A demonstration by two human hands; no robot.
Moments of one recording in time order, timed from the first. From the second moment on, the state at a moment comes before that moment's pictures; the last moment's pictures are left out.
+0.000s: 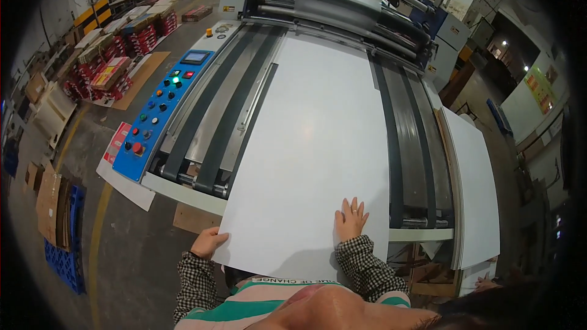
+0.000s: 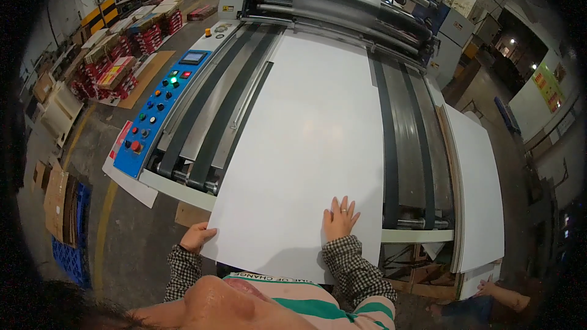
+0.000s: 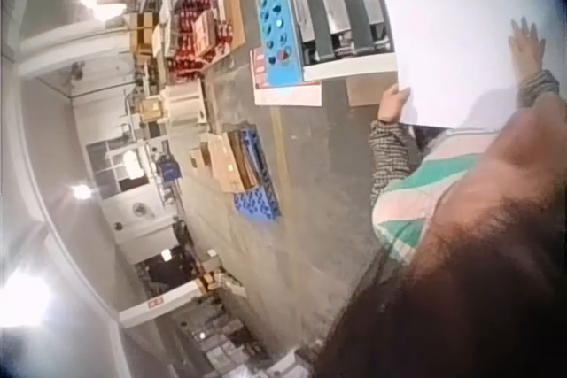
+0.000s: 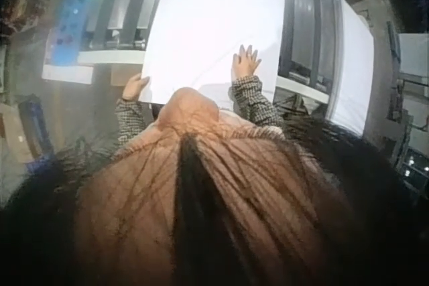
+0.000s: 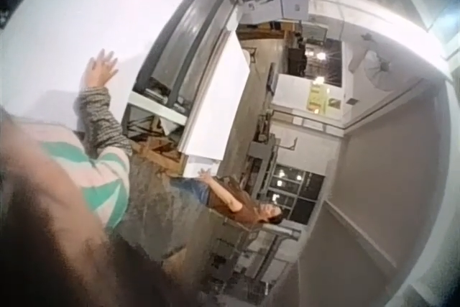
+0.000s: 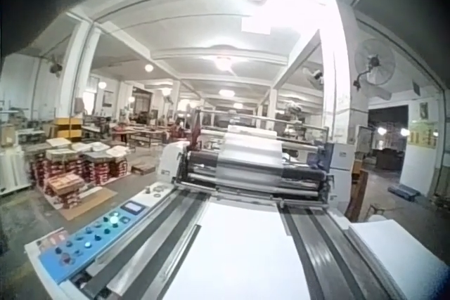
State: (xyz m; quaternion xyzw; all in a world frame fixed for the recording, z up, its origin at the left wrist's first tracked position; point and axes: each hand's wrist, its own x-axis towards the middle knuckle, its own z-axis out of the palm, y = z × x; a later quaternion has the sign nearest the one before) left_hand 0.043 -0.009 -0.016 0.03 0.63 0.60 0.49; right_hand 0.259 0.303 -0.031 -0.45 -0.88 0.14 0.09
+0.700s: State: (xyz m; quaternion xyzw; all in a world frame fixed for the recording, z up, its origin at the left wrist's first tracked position) left_hand -0.050 0.099 0.020 0.09 0.73 0.65 0.17; right_hand 0.174 0.444 -0.031 -0.39 -0.90 0.19 0.10
